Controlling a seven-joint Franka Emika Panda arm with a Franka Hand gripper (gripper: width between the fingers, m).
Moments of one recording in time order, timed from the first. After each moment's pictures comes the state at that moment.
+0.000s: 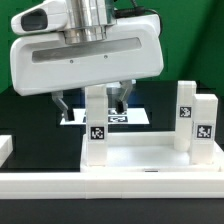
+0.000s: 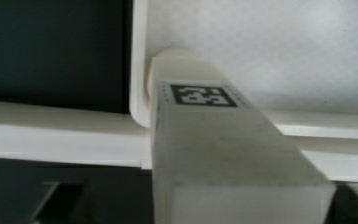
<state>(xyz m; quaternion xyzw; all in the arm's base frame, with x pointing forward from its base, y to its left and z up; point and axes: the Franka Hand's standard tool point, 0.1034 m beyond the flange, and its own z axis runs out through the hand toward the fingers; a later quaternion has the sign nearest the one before) 0.641 -0.056 0.106 -1.00 -0.05 -0.04 0.05</state>
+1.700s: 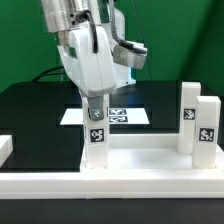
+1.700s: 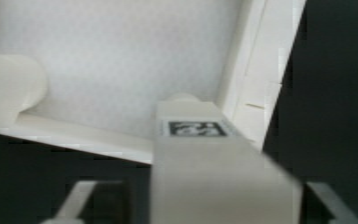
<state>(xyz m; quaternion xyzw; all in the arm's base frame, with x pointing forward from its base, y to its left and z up) 0.636 -0.058 0.106 -0.78 0.62 0.02 0.08</state>
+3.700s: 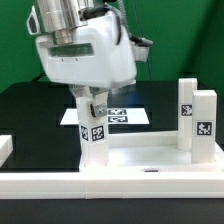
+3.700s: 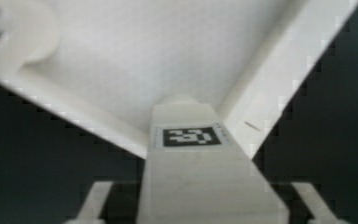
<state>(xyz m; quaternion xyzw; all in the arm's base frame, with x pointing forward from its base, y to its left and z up) 0.634 -0.060 0.107 -0.82 0.57 0.02 0.10</state>
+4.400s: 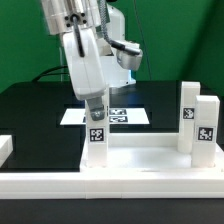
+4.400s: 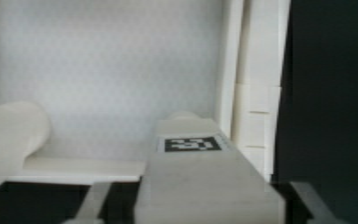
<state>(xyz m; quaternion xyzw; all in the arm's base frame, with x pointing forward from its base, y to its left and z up) 0.635 -0.052 0.106 -0.67 0.74 0.05 0.09</state>
